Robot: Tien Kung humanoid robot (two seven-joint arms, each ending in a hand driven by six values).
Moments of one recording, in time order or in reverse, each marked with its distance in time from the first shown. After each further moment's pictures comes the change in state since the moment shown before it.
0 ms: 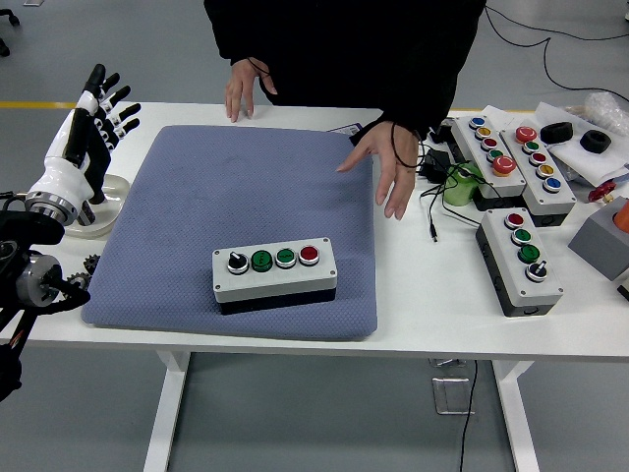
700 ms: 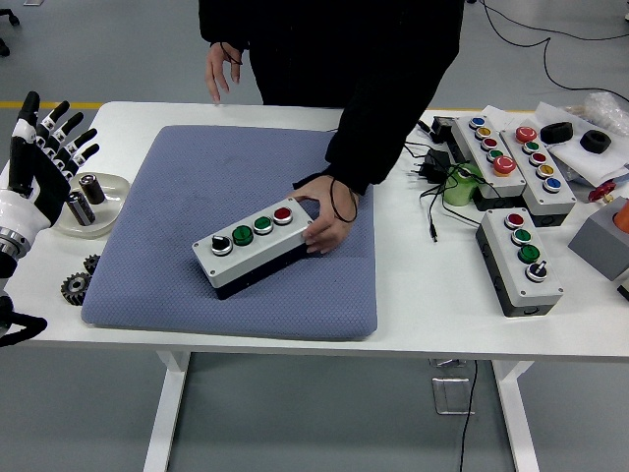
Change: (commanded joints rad) left arm 0.168 -0.031 -0.228 -0.053 0.080 -0.167 0.043; right arm 0.002 0.003 0.008 0.000 -0.004 0.000 0.002
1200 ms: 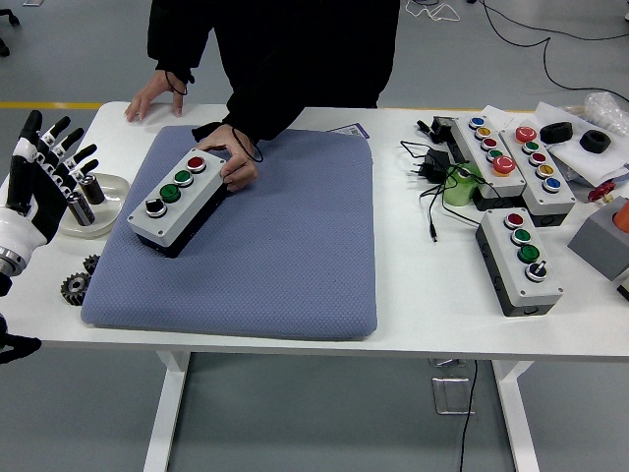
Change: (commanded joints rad) left arm 0.072 -0.056 -0.066 -0.066 0.091 -0.024 0.016; right arm -0.002 0.004 0.001 0.000 0.004 0.000 0.000
